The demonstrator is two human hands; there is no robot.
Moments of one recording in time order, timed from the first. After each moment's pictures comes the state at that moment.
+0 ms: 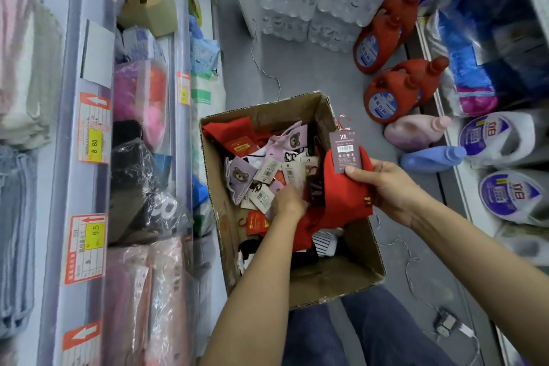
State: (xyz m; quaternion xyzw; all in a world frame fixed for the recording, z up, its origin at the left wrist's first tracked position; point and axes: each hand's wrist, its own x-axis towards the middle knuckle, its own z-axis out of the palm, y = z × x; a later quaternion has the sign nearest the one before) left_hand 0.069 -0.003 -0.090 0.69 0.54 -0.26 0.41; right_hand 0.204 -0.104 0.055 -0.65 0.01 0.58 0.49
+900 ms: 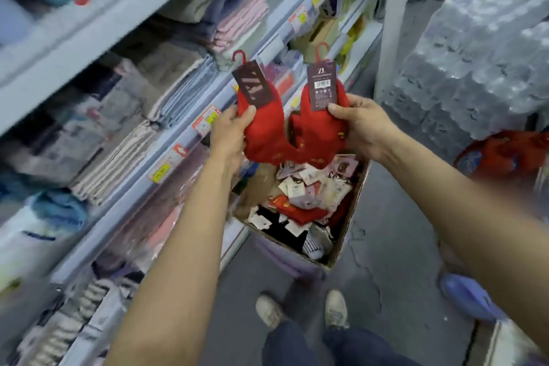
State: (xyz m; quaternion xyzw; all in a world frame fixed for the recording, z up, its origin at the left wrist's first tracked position) left_hand -0.040 -0.016 0.185 0.32 0.57 0.51 0.55; right_hand 0.191 -0.021 0.206 -0.49 -0.33 0.68 0.44
